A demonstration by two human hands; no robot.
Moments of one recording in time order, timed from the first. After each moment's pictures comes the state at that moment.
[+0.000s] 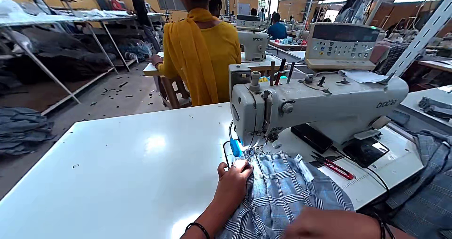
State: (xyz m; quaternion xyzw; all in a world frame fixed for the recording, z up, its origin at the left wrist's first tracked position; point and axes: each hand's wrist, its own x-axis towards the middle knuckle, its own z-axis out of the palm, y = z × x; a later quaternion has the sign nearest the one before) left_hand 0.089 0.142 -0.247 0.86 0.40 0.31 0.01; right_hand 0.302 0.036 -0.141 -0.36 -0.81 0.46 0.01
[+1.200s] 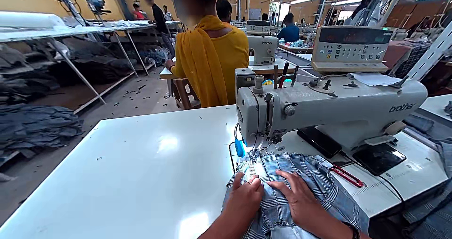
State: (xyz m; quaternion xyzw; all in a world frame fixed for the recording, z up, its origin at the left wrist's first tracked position) left_hand 0.096 0.100 -0.228 0.90 0.35 0.23 -0.08; right_hand 0.301 0.065 -0.245 -0.51 -0.82 0.03 0.25
